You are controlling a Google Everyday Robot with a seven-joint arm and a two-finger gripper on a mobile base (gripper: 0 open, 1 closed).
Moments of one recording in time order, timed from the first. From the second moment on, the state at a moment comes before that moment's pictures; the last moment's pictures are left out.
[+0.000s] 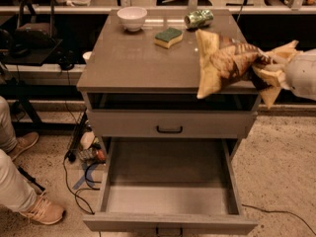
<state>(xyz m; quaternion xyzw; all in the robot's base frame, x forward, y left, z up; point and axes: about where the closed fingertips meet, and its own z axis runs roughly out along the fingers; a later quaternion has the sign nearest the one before) 0.575 -0.260 0.935 -0.43 0.68 -0.02 0.59</state>
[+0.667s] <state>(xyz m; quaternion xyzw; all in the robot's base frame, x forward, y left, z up) 0.647 -0.236 0.945 -0.40 0.69 -0.03 0.60</state>
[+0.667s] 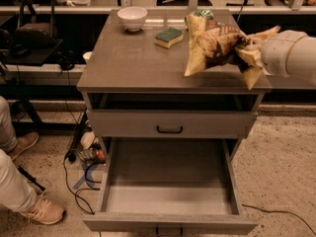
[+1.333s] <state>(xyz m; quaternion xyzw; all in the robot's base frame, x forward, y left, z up) 0.704 -0.217 0.929 -0.37 0.71 -0.02 0.59</state>
